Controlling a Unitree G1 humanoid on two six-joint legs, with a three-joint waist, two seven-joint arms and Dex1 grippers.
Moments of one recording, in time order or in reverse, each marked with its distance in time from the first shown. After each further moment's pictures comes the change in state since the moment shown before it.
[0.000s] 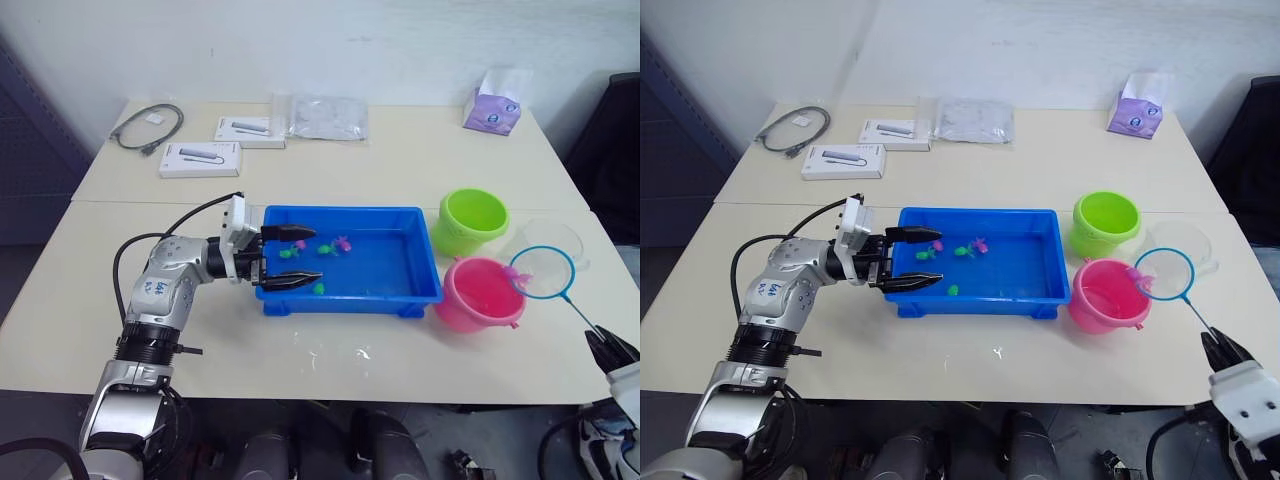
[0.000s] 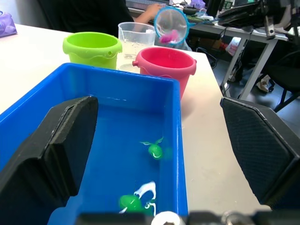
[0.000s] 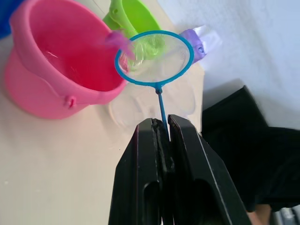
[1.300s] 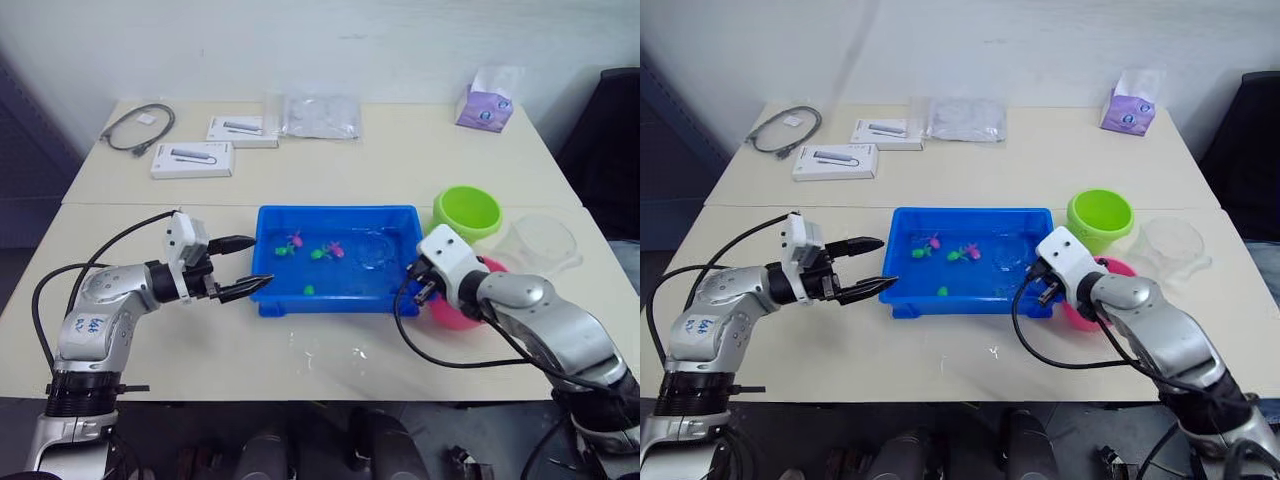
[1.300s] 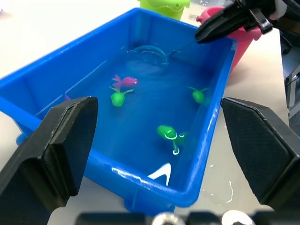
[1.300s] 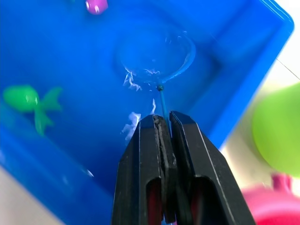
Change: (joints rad) left arm 0.292 0.174 0.173 -0.242 -0.018 0.118 0.210; right arm -1.093 -0.277 0.968 0.141 0.383 1.212 -0.103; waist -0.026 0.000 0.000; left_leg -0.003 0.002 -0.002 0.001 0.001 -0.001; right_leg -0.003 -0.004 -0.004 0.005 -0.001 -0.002
